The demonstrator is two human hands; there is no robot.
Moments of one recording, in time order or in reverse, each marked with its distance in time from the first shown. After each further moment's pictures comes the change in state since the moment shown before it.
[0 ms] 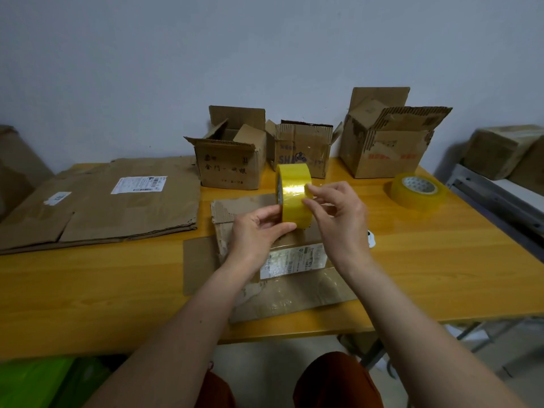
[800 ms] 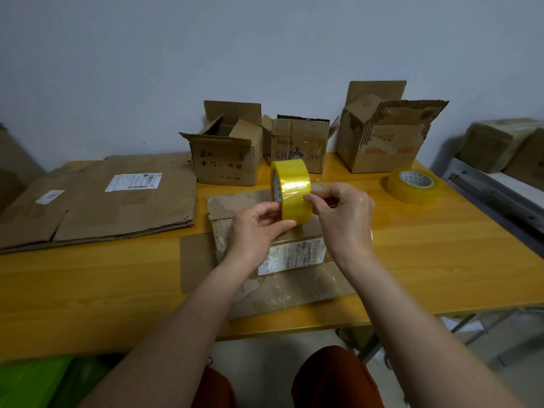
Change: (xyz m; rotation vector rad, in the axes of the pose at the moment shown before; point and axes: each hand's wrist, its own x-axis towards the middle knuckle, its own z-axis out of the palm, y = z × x) left_hand 0.000 -0.002 0.000 0.071 -0.014 0.035; right_hand 0.001 -0.010 -0.005 -0.069 0.053 0.181
